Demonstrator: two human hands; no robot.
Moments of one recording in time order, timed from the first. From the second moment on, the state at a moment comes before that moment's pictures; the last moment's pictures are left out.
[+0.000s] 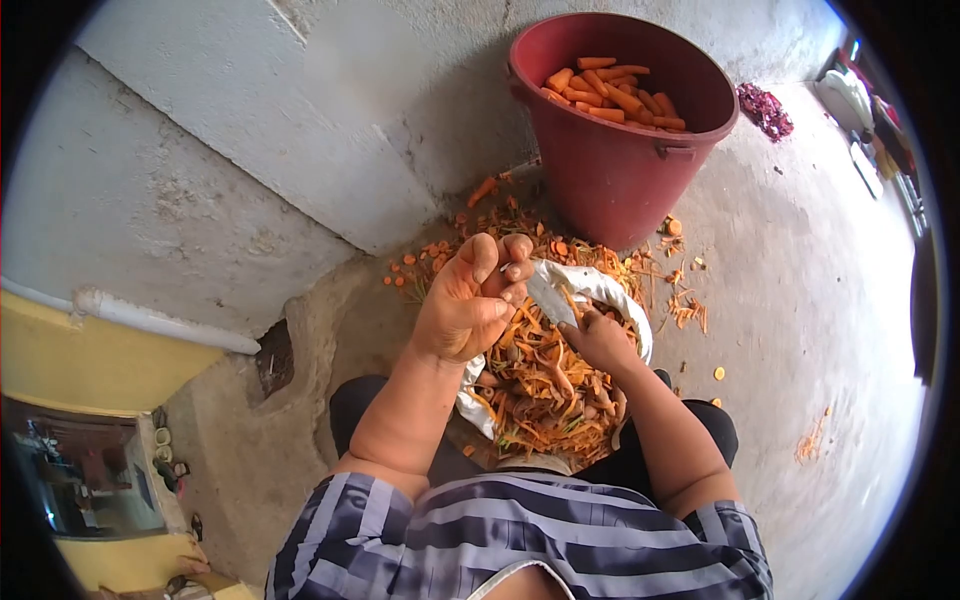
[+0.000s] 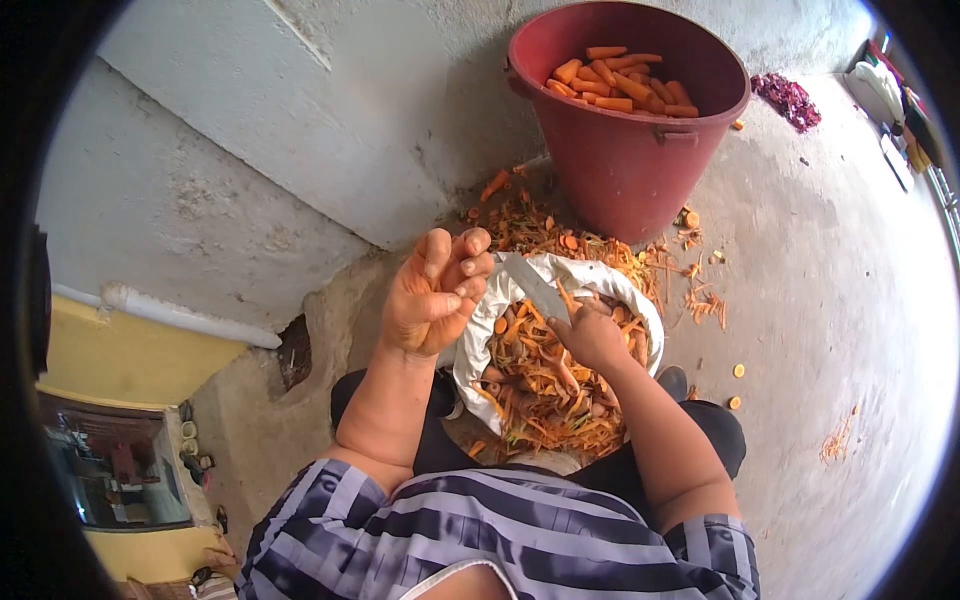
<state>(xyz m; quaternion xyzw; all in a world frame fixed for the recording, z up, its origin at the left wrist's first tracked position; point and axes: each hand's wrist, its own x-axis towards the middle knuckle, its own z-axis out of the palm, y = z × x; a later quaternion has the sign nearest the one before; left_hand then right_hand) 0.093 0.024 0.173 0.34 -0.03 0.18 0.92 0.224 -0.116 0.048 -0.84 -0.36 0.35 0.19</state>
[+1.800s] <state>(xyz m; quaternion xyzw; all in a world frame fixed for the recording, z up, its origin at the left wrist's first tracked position) 0.066 0.027 -0.186 0.44 0.62 -0.12 0.64 0.187 -0.122 -0.180 -0.79 -0.49 0.37 -0.07</state>
